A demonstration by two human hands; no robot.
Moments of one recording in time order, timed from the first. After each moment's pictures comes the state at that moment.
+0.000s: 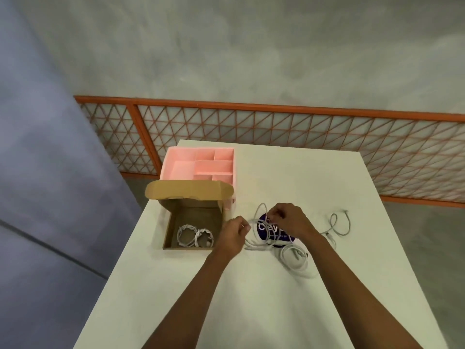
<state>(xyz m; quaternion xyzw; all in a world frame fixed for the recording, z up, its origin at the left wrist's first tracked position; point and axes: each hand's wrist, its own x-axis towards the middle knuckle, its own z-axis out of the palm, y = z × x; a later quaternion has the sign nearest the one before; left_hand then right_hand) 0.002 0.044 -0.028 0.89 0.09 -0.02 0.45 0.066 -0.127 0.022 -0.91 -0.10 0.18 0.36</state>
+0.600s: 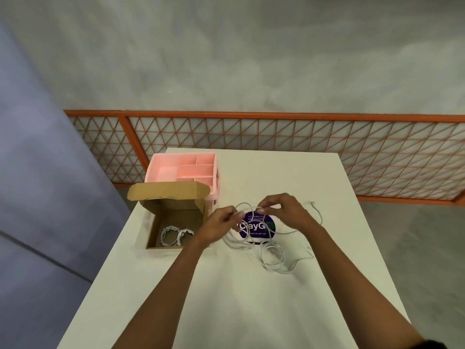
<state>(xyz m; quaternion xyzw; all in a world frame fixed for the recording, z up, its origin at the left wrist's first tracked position) 0.005 0.017 0.024 0.81 -0.01 -0.11 0.58 0.060 -0.190 0.057 -0.86 -0.19 0.15 0.44</state>
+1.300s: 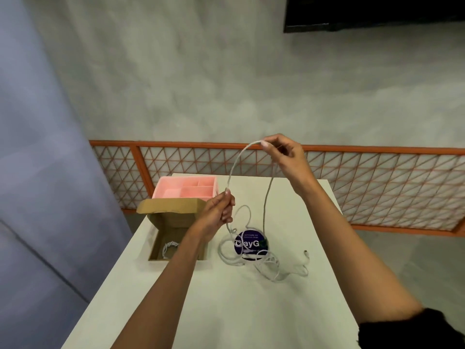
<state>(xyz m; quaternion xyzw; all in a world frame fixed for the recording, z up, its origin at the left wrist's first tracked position) -0.019 -0.010 0.117 0.64 0.02 -0.01 0.77 0.050 -0.191 0.215 -0.71 -0.24 -0.09 0.66</state>
